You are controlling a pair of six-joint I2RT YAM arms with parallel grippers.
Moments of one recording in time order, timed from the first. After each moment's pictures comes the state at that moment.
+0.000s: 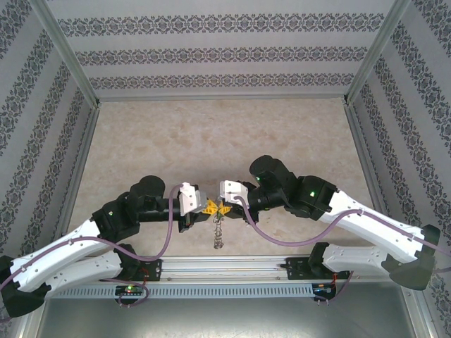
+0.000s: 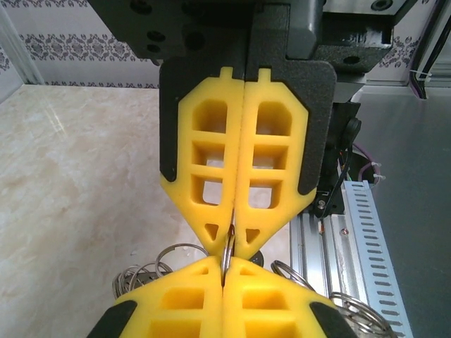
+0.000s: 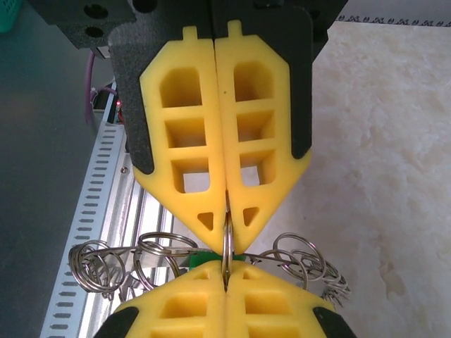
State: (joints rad) left arm -0.92 0.77 0.77 -0.36 0.40 0.21; right arm 1.02 1.09 1.13 -0.72 -0.43 -0.39
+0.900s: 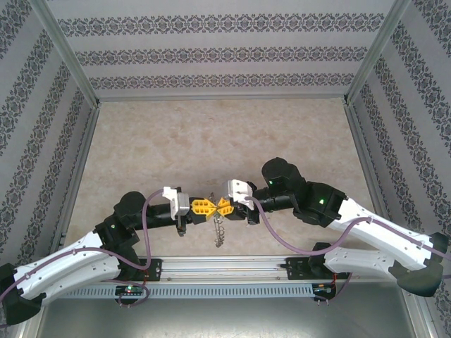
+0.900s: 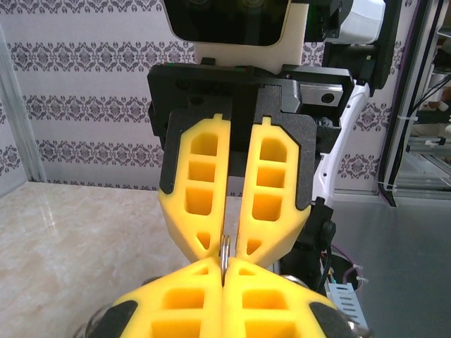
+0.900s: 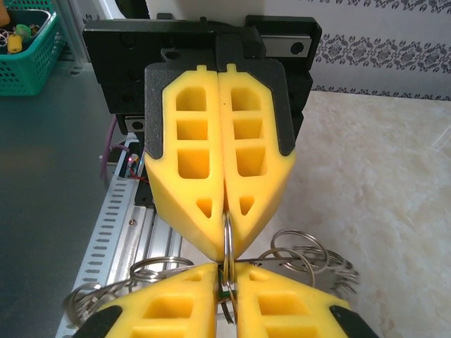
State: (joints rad) left arm -0.92 0.62 0.50 0.18 0.46 -0.01; right arm 1.02 0.99 1.04 -0.53 -0.50 -0.32
